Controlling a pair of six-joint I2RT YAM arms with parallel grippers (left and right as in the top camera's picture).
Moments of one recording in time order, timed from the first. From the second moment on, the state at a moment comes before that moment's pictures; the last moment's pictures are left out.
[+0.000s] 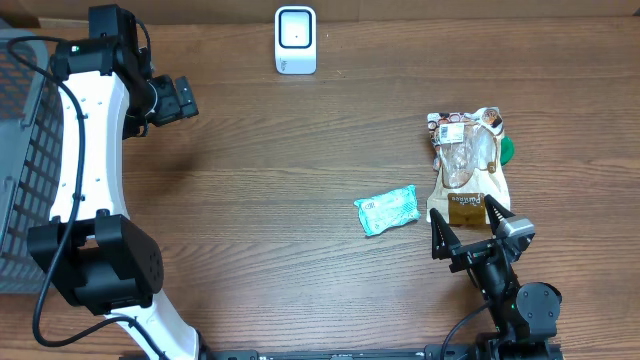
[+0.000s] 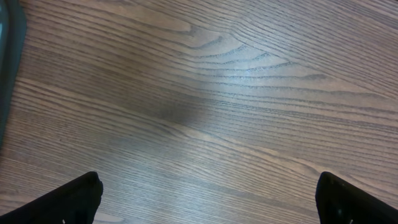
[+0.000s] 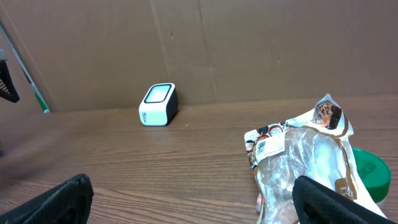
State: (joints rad) left arm 0.13 1.94 1.91 -1.29 0.02 -0.23; right arm 0.05 0.01 0.02 -0.01 -0.24 0.18
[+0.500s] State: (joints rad) left arm -0.11 1.37 1.88 -1.30 0.02 -0.23; right arm 0.05 0.01 0.02 -0.01 -0.24 0.18
